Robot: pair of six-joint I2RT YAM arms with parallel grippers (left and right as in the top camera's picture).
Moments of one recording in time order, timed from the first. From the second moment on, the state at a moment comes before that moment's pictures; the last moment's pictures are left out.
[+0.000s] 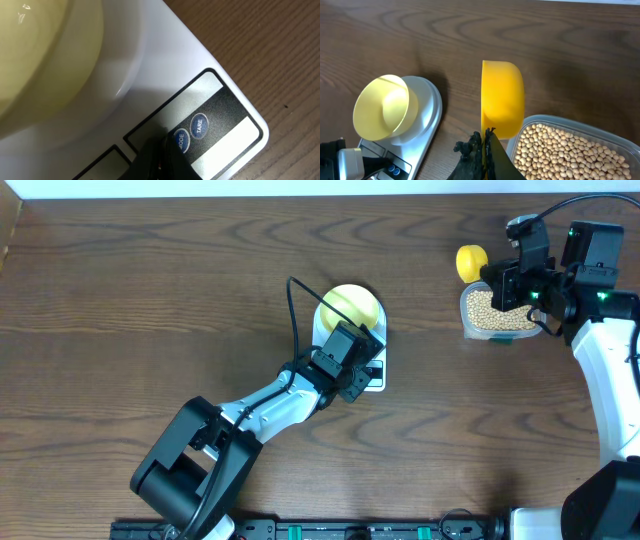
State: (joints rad) left arm -0.66 1.78 0.90 -0.13 0.04 0.09; right arm -0.11 1.57 1.30 -0.56 -0.52 -0.19
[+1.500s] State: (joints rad) left arm -0.68 1.79 0.92 -0.13 -0.01 0.18; right arm -0.11 1.57 1.30 -0.56 -0.52 -0.19
